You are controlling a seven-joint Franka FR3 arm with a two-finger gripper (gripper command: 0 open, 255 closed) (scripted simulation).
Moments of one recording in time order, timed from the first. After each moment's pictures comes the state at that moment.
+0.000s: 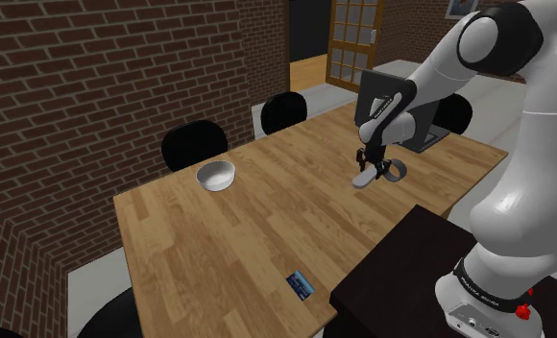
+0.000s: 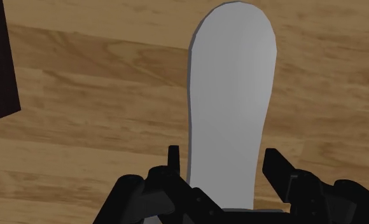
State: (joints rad) arm -0.54 0.39 0.04 -2.29 -0.06 2.66 1.12
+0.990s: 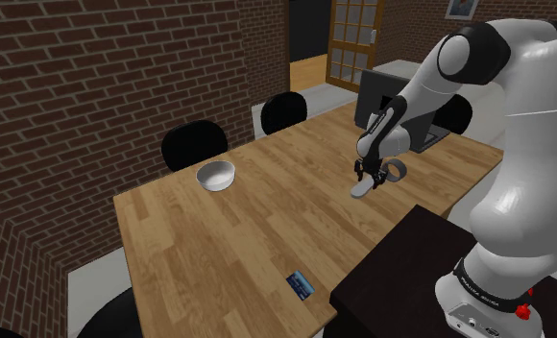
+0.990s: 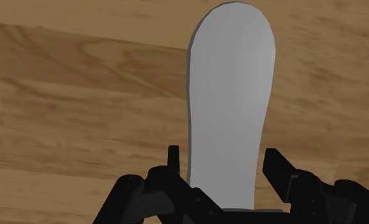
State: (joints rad) arm -0.53 0.53 0.02 -2.25 -0.08 2.77 1.13
